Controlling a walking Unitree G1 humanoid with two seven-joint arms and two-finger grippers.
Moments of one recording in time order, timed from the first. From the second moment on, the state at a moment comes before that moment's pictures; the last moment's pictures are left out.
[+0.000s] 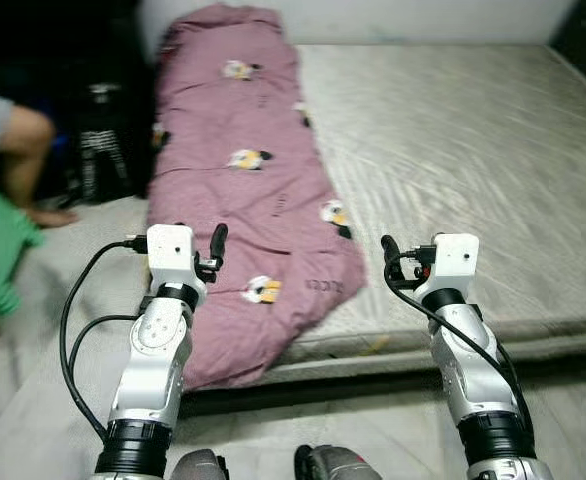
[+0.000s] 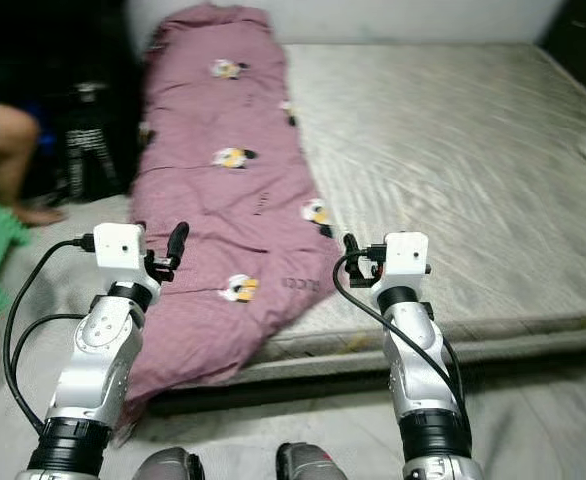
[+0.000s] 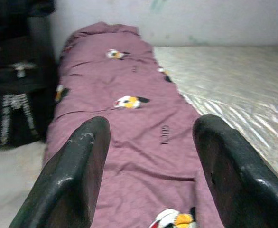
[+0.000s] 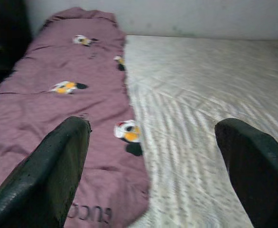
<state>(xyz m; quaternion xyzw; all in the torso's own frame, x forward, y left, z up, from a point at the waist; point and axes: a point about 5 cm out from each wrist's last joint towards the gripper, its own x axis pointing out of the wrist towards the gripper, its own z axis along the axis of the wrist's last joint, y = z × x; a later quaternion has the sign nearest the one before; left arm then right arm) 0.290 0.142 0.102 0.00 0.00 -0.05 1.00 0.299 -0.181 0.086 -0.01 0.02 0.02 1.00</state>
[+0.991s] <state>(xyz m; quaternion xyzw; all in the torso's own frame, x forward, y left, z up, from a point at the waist) 0.291 0.140 0.103 -0.01 0.00 -0.05 1.00 0.299 -0.180 0.085 -0.01 0.02 0.02 1.00</state>
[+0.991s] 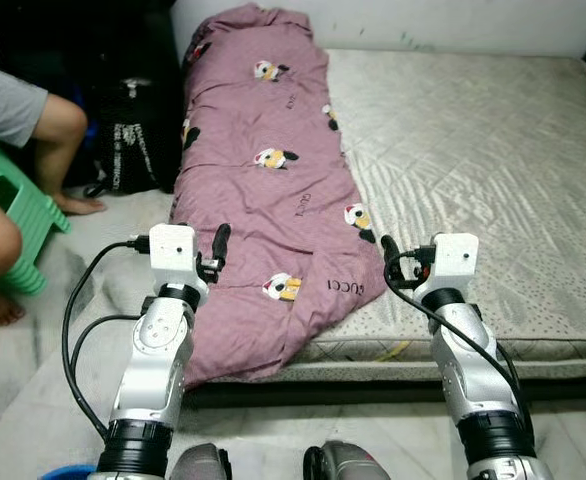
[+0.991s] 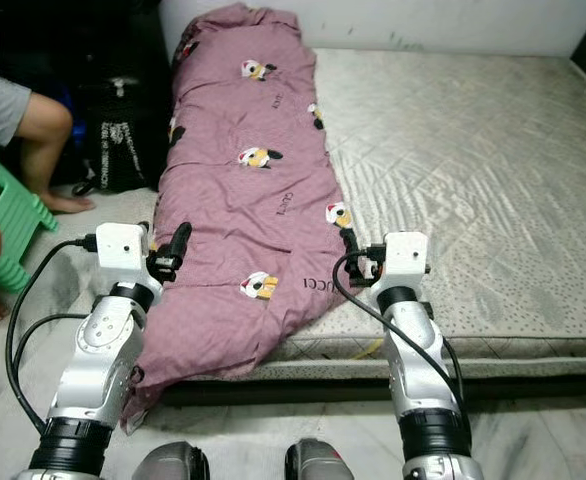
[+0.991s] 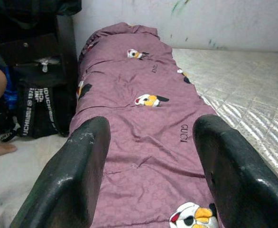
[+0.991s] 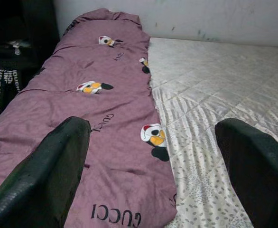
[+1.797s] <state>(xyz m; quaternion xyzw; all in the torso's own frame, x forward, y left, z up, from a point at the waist) 0.293 0.138 0.106 -0.01 -0.01 -0.05 1.00 0.300 -0.179 0.086 -0.01 0.02 0.02 1.00</state>
